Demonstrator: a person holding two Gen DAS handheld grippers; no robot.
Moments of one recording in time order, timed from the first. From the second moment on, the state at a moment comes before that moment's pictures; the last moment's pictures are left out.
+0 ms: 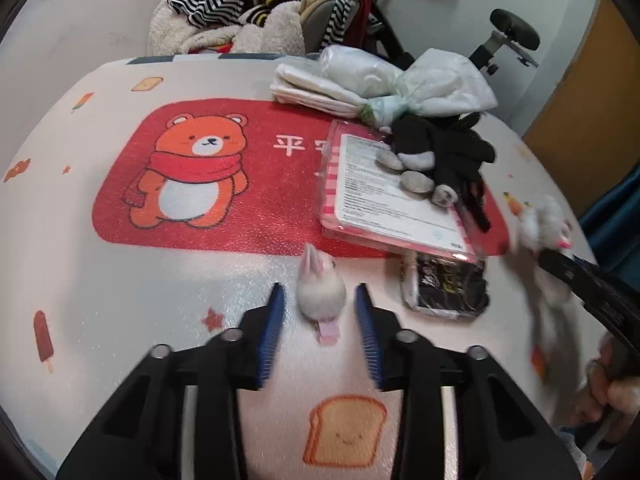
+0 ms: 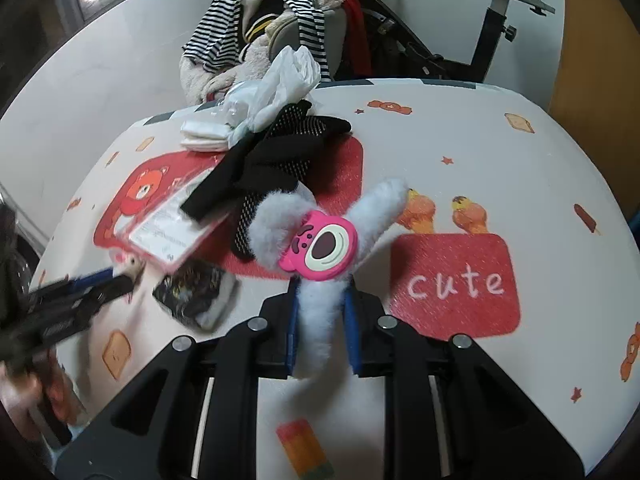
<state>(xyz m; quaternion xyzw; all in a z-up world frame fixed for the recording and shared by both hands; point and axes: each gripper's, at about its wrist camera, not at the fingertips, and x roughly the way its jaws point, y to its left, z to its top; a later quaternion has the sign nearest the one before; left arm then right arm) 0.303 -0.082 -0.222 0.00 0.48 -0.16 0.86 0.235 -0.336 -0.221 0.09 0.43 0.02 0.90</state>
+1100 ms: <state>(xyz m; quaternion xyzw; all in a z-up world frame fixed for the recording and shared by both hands) 0.145 -0.036 -0.129 -0.01 0.40 -0.22 0.89 0.108 -0.293 -0.149 0.06 0.36 0.08 0.93</state>
